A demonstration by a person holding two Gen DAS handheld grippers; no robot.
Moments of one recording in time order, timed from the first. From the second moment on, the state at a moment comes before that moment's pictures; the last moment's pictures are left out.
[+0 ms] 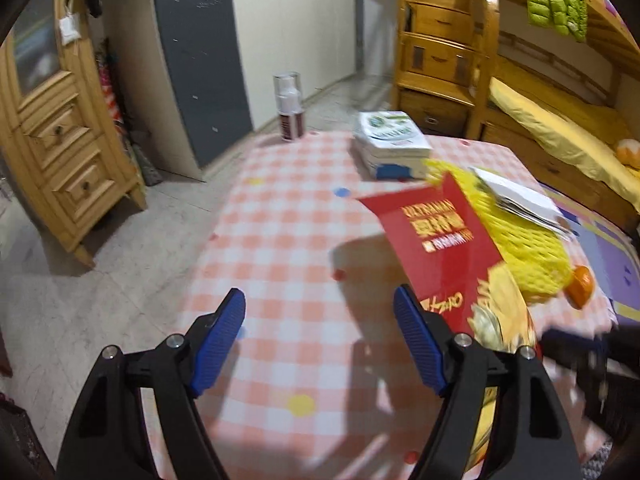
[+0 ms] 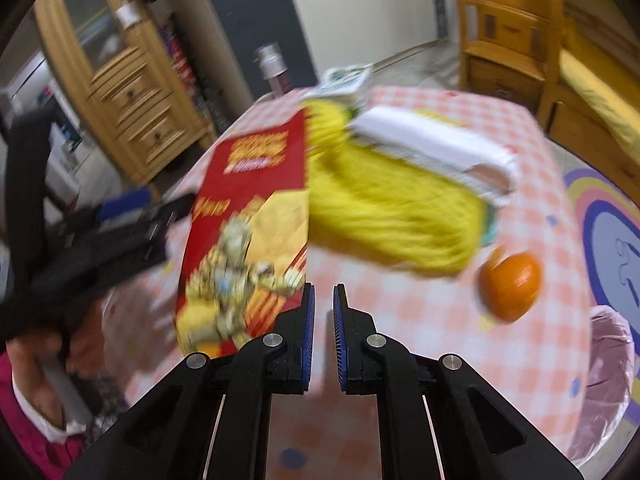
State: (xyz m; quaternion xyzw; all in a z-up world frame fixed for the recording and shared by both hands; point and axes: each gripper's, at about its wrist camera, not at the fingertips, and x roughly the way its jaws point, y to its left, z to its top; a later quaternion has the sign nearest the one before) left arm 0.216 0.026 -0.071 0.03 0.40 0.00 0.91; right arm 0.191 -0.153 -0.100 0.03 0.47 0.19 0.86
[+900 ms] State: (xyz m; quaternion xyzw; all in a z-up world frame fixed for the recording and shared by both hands) left arm 0.205 -0.015 -0.096 -0.04 0.49 -0.07 0.87; right arm 0.167 -0.222 -0.062 0.05 0.34 0.06 0.94
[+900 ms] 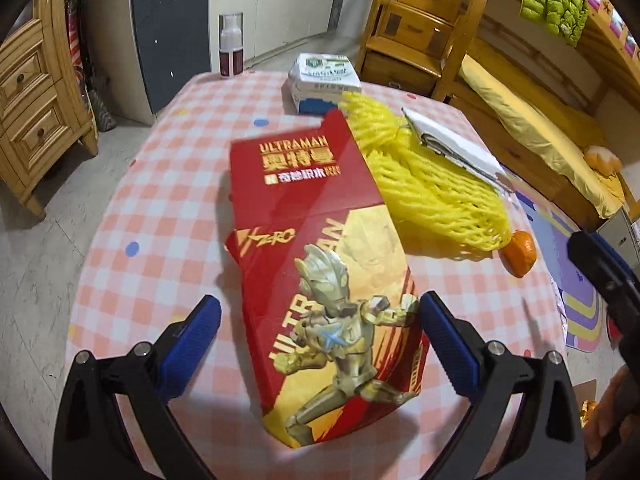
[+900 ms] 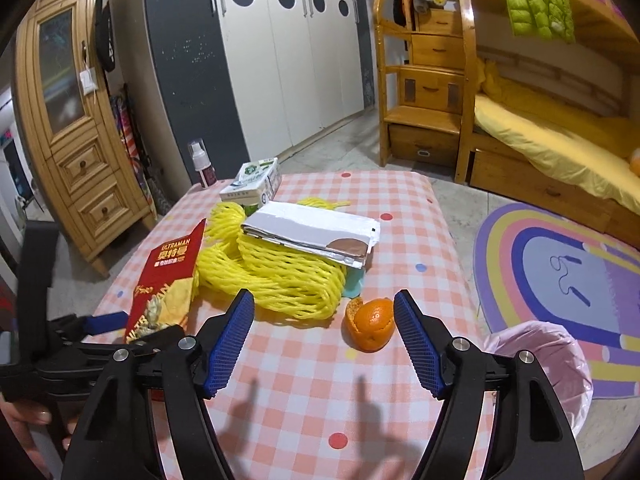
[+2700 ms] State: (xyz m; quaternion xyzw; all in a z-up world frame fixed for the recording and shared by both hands) left arm 0.165 -0.020 -0.054 0.05 0.36 -0.09 0.93; right arm 0.196 -0.228 -0.102 -0.02 0.42 0.02 0.91
